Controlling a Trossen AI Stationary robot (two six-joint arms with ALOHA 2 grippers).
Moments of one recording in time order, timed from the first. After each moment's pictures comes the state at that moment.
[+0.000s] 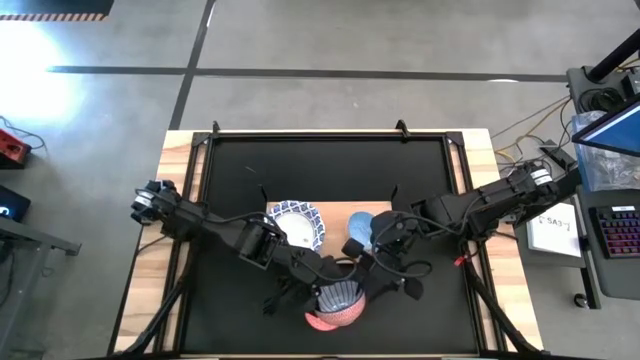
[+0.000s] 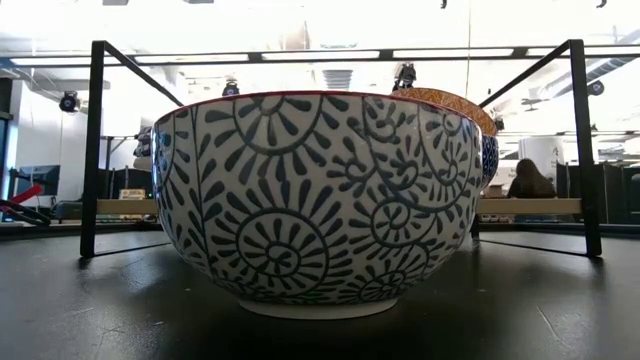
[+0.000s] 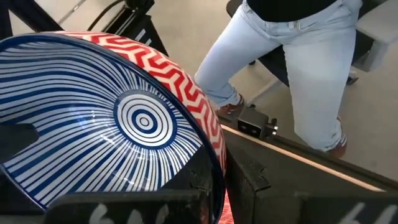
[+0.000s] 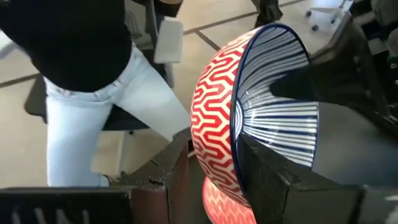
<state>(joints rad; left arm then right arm) -0.41 1.78 1.74 -0.68 0.34 0.60 0.32 1.50 1.38 -0.42 -0.61 -0.39</state>
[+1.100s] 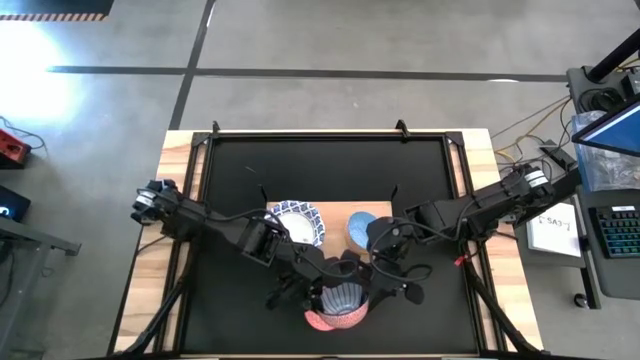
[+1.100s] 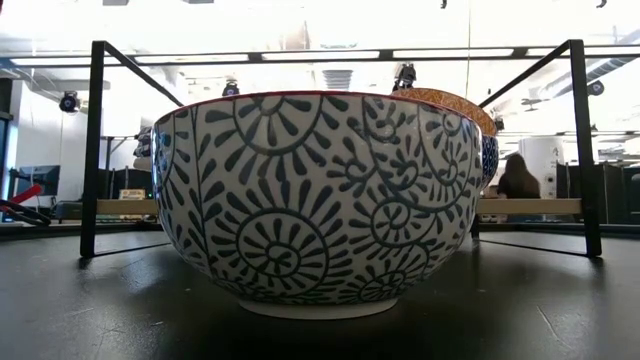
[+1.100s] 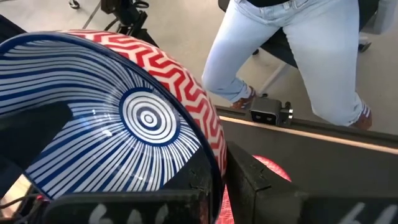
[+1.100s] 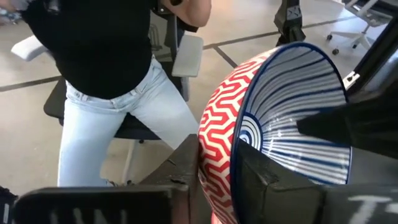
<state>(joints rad) -0.38 1.78 1.74 -0.67 0.35 0.82 0.34 1.54 1.38 -0.35 -0.70 -0.42</state>
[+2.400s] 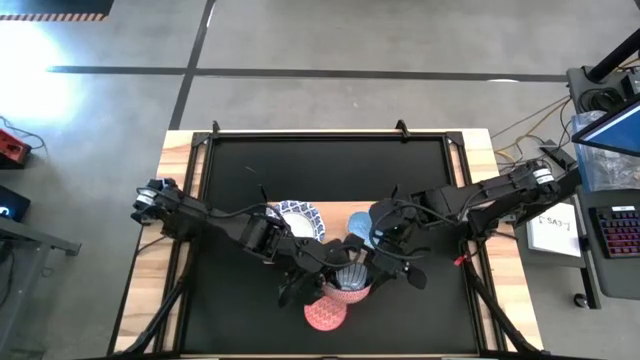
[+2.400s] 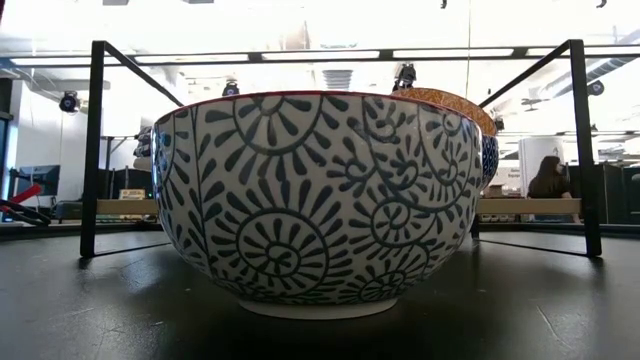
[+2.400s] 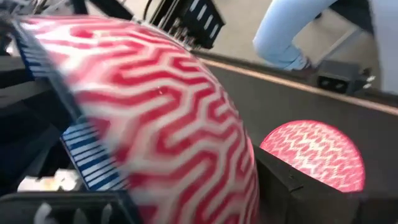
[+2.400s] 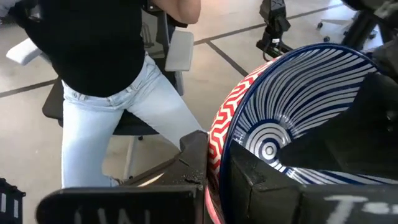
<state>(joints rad) -0.35 1.78 1.74 -0.62 0.10 0.80 0.24 1.50 1.38 -0.45 -0.74 -0.43</state>
